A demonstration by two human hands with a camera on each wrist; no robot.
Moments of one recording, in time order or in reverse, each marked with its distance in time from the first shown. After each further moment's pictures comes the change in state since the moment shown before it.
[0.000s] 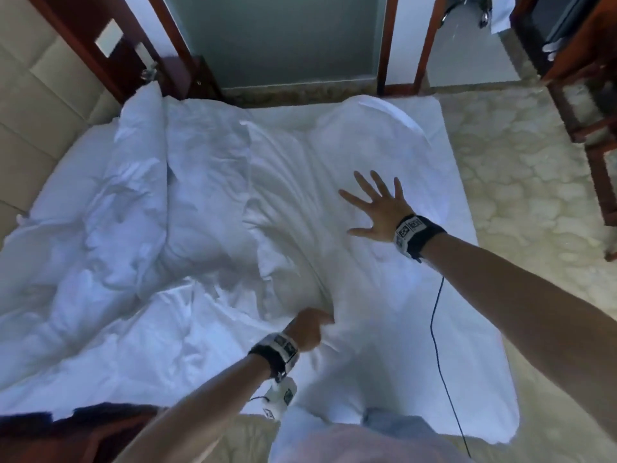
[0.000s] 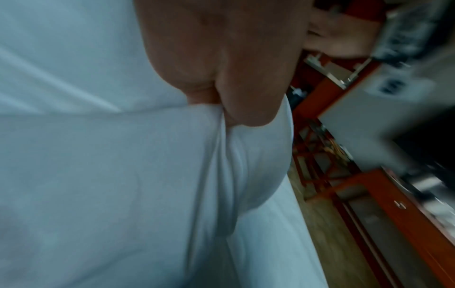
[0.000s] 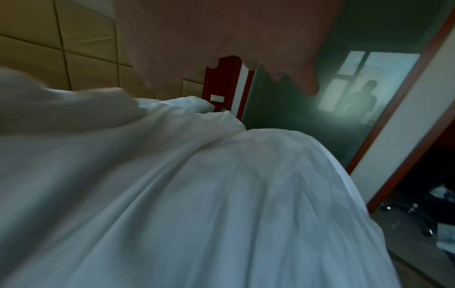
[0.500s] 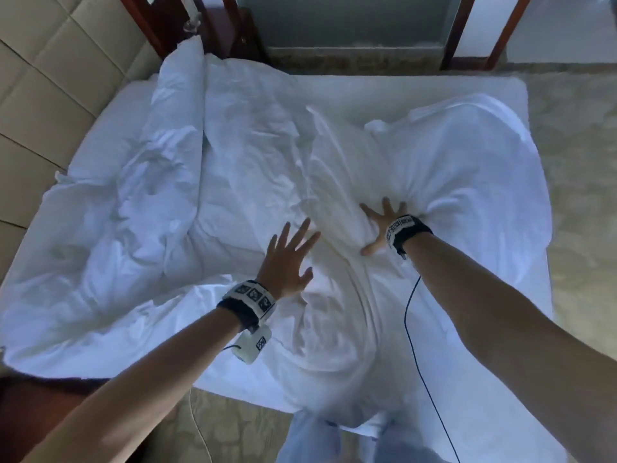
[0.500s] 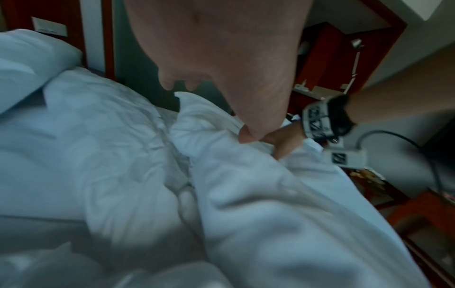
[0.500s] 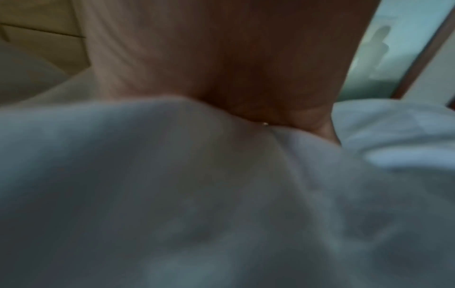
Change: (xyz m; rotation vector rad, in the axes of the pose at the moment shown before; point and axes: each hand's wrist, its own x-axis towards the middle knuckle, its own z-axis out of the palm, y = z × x) left_hand 0.021 -0.095 -0.155 0.383 0.469 -0.005; right_hand 0.155 -0.051 0.082 0.100 -0.642 0.228
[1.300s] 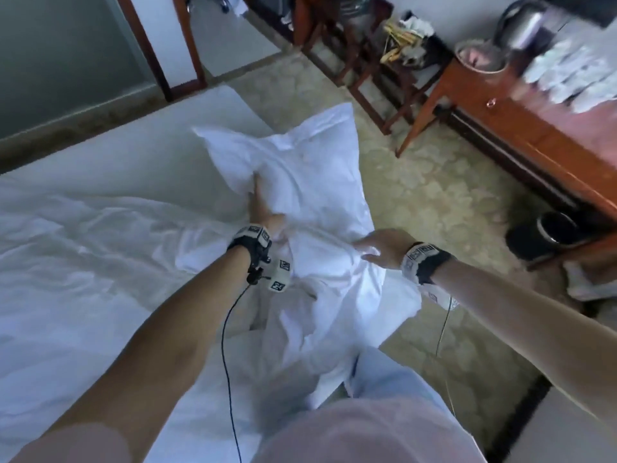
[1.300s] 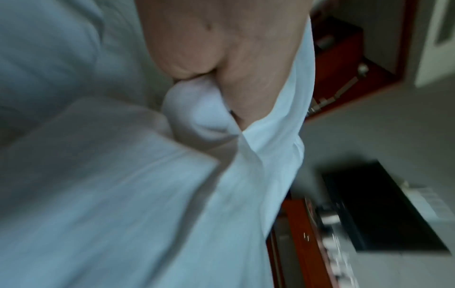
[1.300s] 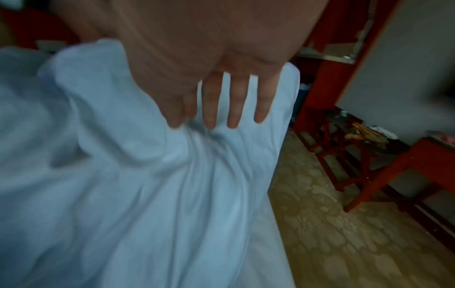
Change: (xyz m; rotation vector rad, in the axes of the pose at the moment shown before) left_hand 0.129 0.289 -0.003 -0.828 -0.192 0.171; right_hand -0.345 0.157 0.215 0.213 0.352 0.375
